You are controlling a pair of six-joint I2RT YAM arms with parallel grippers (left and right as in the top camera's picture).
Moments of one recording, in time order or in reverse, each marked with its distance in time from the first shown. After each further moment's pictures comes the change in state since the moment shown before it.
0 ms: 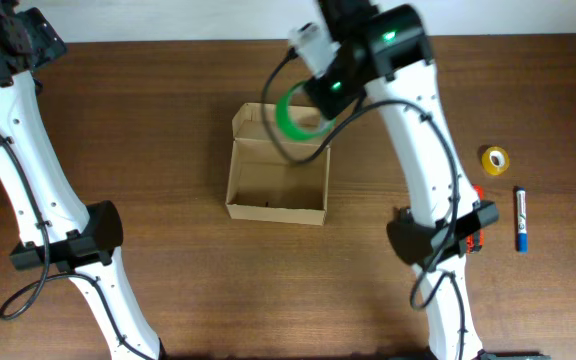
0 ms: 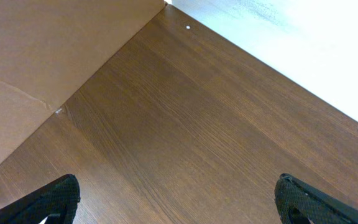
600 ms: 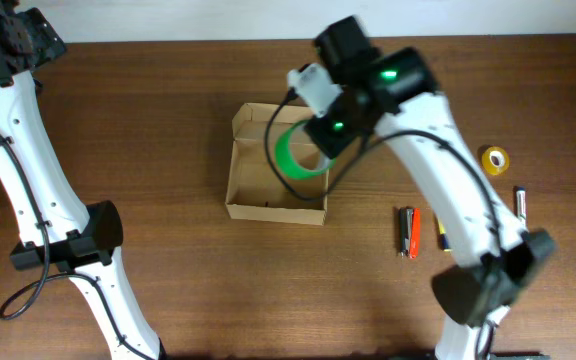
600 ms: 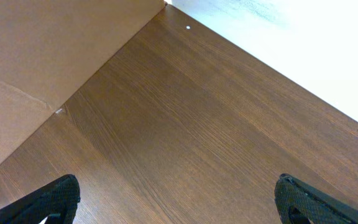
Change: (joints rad) left arm 0.000 0.000 0.000 0.000 0.000 0.000; right arm 0.038 -0.338 -0.731 0.322 -0.040 0.018
